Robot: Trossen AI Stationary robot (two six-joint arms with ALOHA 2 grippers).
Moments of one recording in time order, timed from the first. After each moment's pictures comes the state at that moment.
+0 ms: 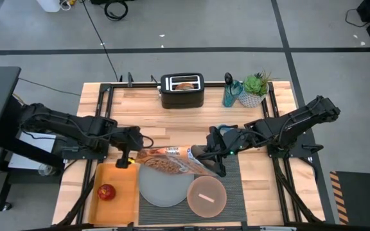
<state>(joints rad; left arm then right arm) -0.19 1.03 0.82 -0.79 0.08 -0.02 0.34 1.40 1.25 -0.37 0.14 0.37</state>
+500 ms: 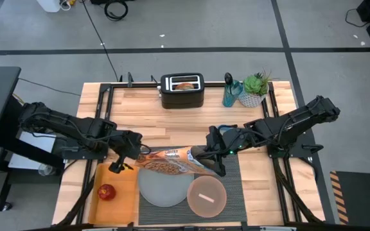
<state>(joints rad) -0.24 1.03 0.83 -0.77 0.18 0.09 0.34 1.40 1.25 -0.37 0.13 0.37</state>
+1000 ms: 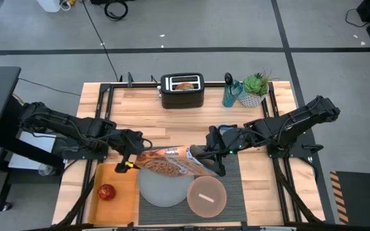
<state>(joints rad) -0.25 1.03 0.83 -0.68 0.15 -0.12 0.34 1.40 1.25 -0.37 0.14 0.37</state>
